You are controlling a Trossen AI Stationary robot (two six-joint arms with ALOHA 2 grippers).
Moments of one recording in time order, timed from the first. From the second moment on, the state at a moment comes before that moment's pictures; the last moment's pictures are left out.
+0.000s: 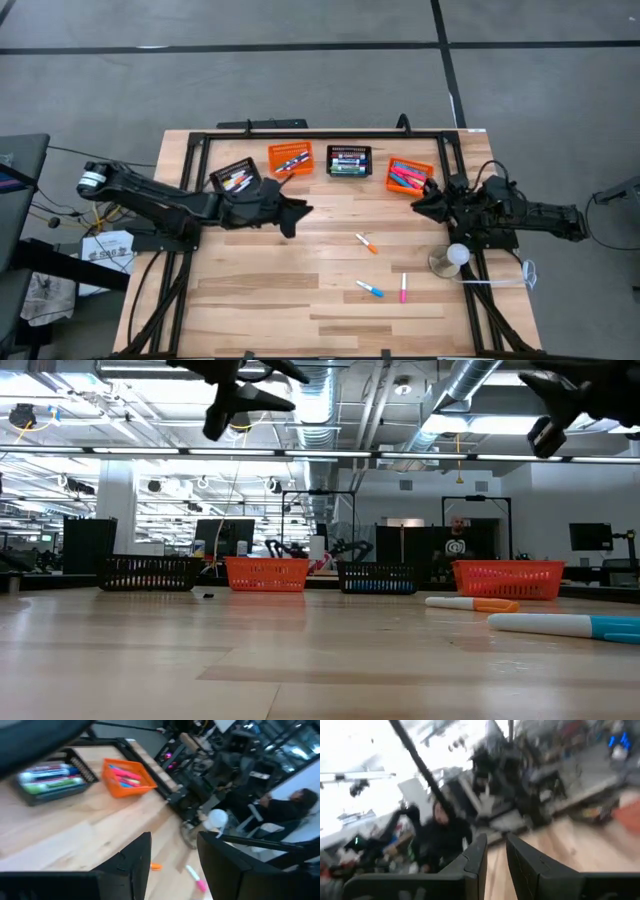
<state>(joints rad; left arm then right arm) -0.20 1.26 0.81 0.16 -0.47 -0.79 -0.11 0.08 0.17 0.10 -0.25 0.52</state>
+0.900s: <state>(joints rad) -0.27 1.21 0.77 0.26 -0.51 -0.66 0.06 0.60 0.37 -0.15 -0.21 0.50</state>
